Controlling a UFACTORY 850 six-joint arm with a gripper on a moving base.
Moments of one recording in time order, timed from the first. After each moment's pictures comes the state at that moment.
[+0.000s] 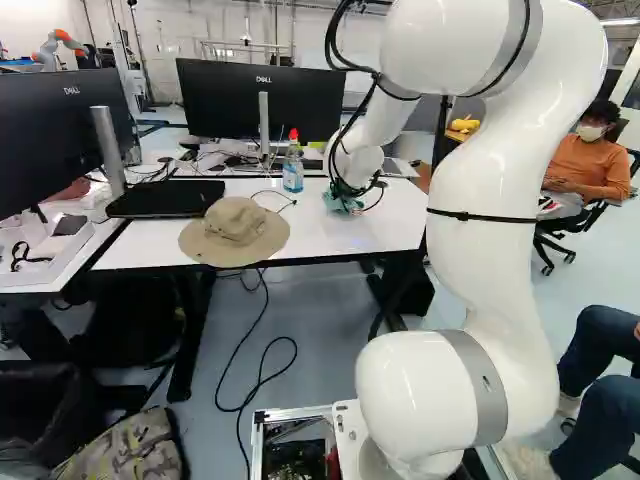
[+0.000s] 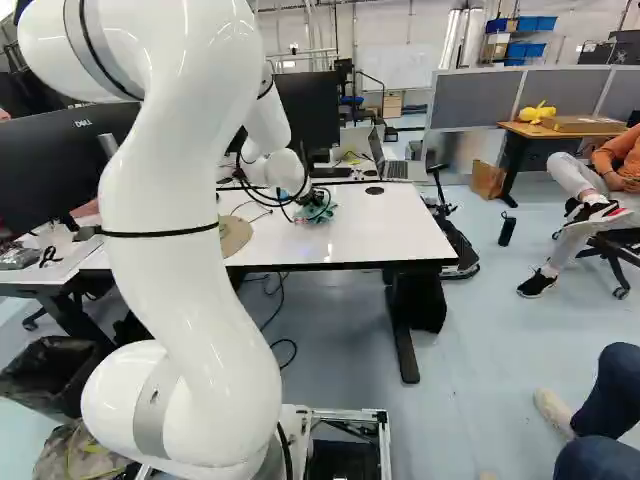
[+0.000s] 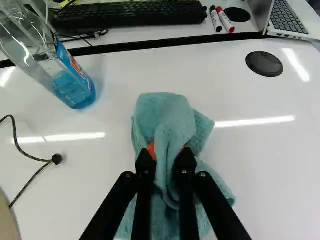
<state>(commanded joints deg) -2.2 -22.8 -56.8 1.8 10.4 0.0</state>
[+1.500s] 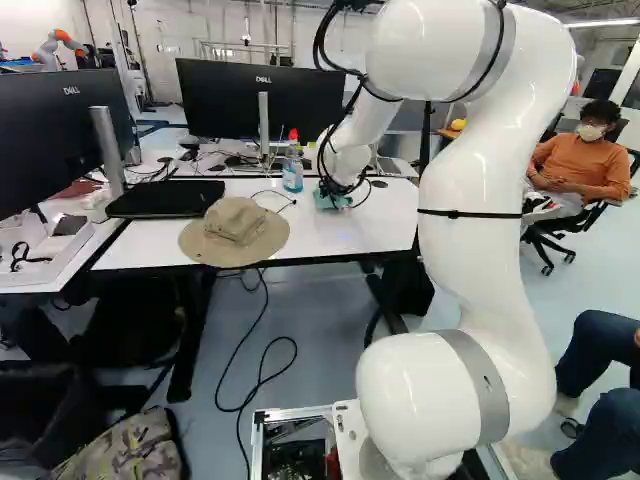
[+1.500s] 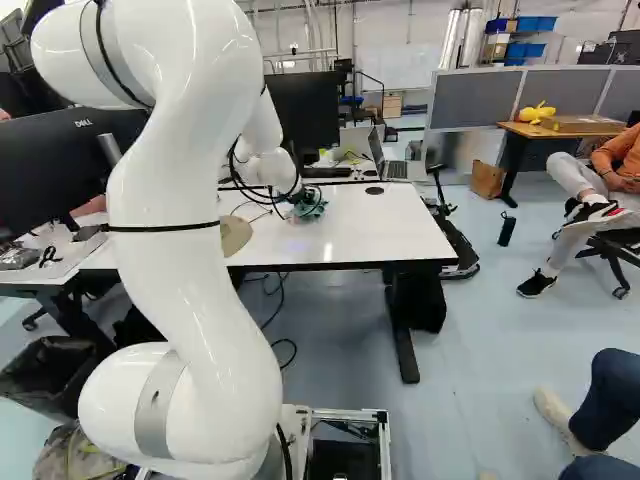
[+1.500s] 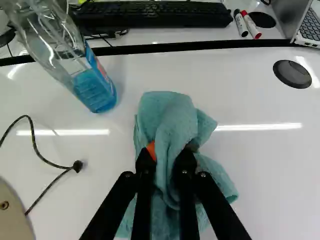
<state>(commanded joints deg) 1.6 -25.1 -59.8 1.8 9.6 0.0</state>
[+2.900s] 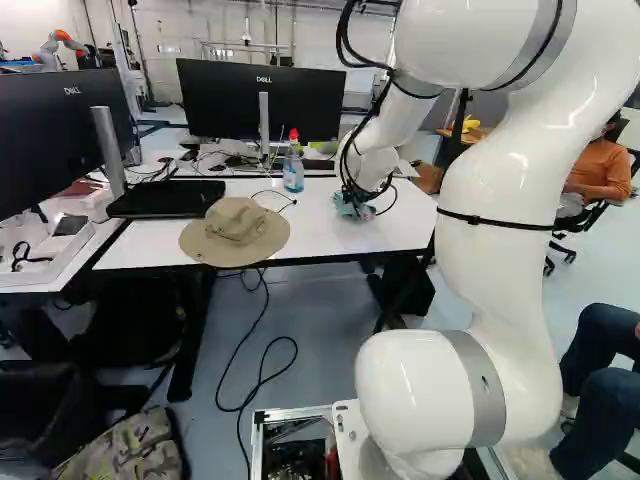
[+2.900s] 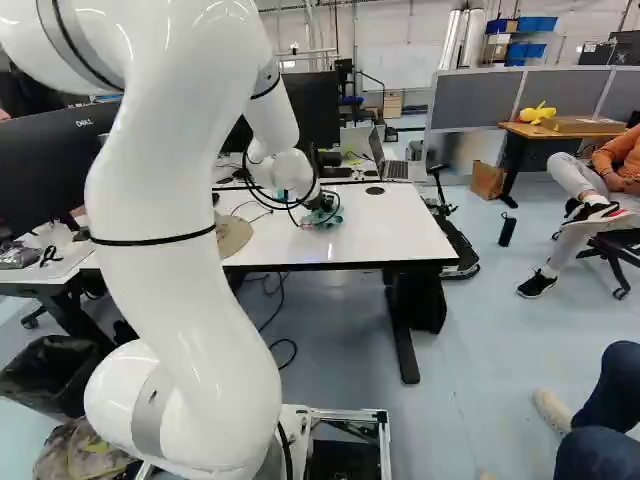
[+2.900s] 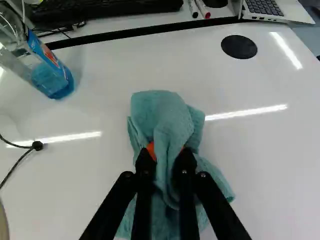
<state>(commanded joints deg) -6.3 -20.0 -53.3 1.8 9.6 0.0</state>
